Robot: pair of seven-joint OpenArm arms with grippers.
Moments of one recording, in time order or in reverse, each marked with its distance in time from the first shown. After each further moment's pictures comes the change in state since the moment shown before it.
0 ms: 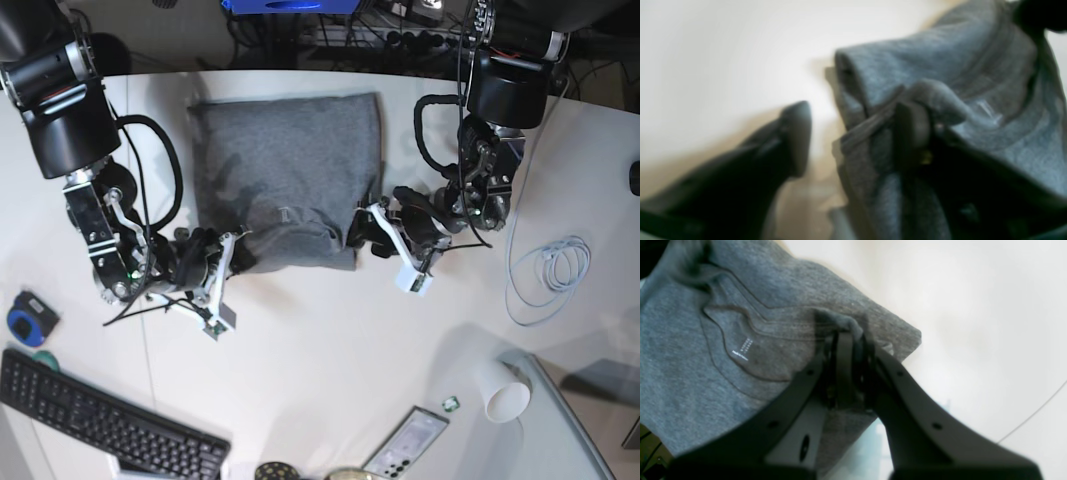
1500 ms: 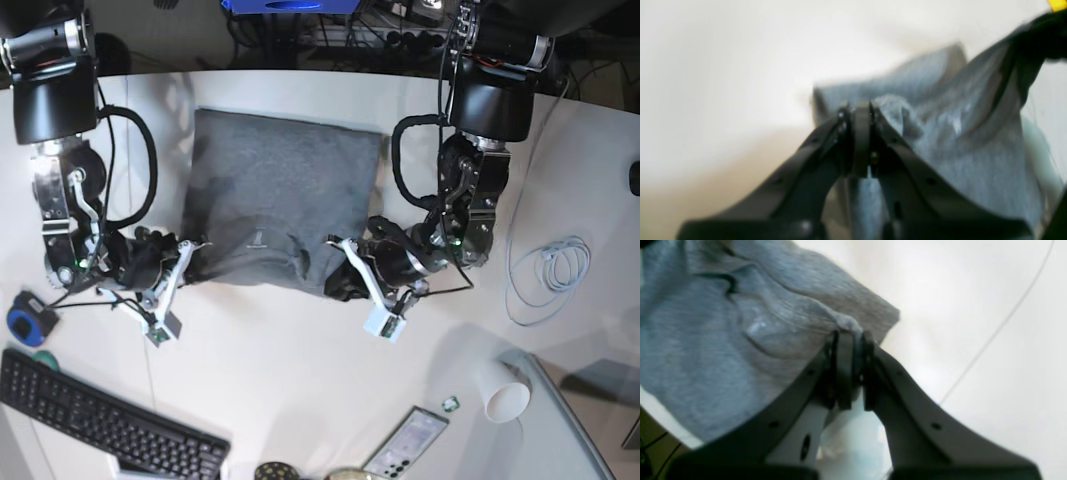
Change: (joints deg) left arm -2.4 4.9 0.6 9.9 4.3 0.7 0.3; right arm -6.6 0.8 14.4 11.3 -2.7 -2.2 -6.6
